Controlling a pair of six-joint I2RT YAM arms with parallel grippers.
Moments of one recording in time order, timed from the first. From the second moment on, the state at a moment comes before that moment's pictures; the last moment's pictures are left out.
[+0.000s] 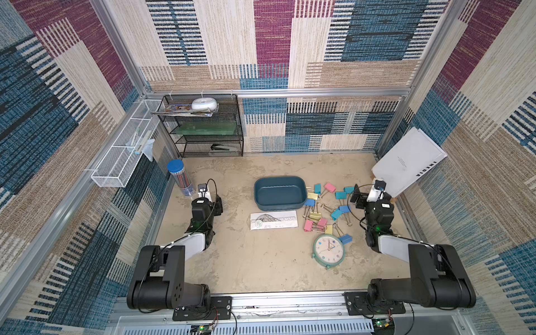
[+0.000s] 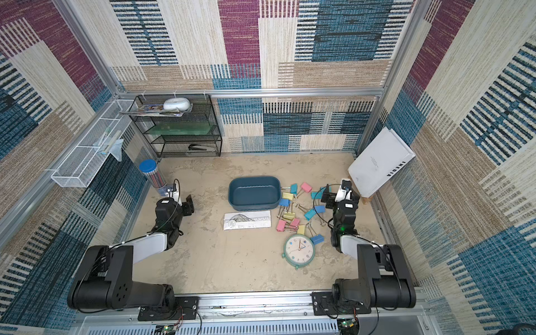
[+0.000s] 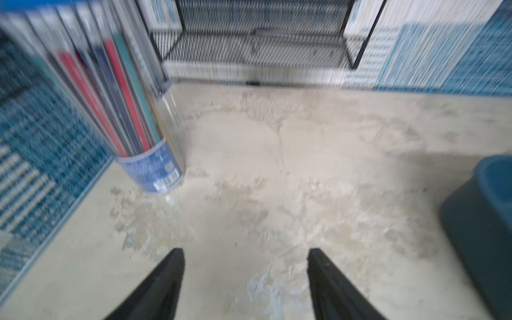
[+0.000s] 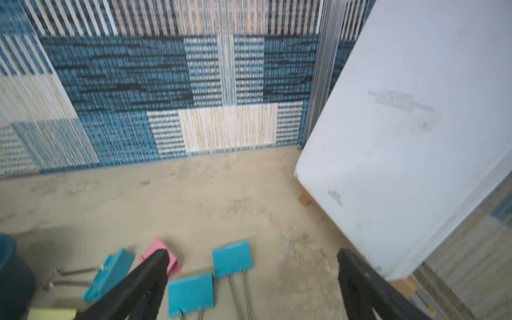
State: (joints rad) left arm -0.03 1.35 0.50 0.53 -0.17 -0.02; right arm 0.00 1.31 0.44 0.82 0.19 0.03
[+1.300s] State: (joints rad) left arm -0.99 1.86 1.08 -0.14 -0.13 -0.35; right arm 0.19 0.90 0.39 -0.37 -0.34 0.56
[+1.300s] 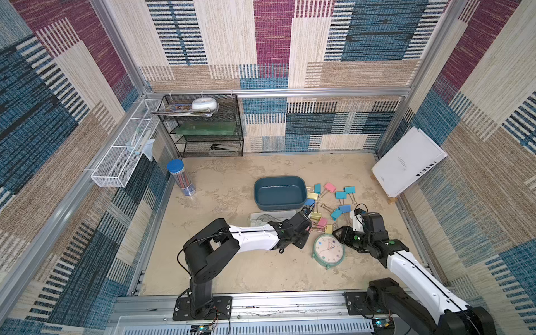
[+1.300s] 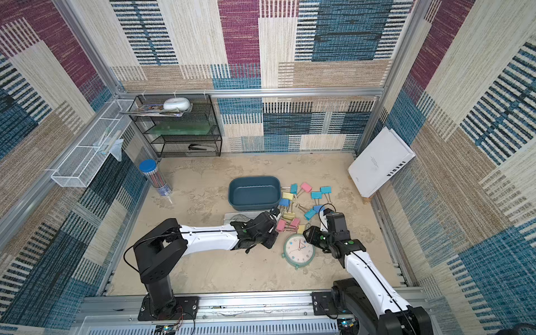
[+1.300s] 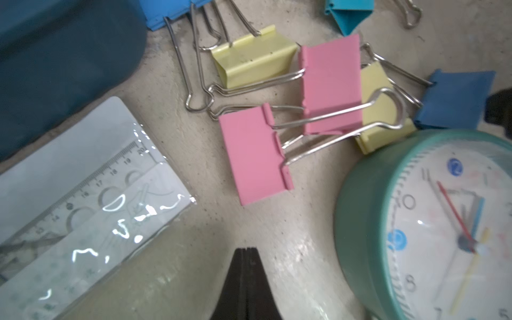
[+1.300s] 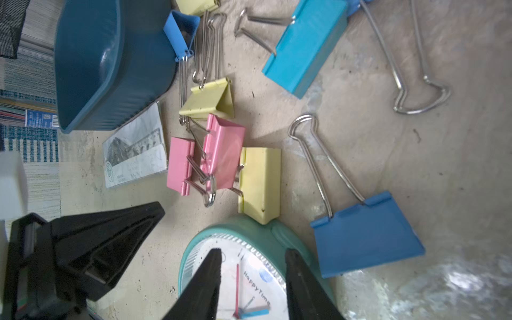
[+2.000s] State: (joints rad) left arm -0.89 1.94 1.02 0.08 -0.19 -0.33; right arm 0.49 0.86 0.32 -0.39 -0.20 0.71
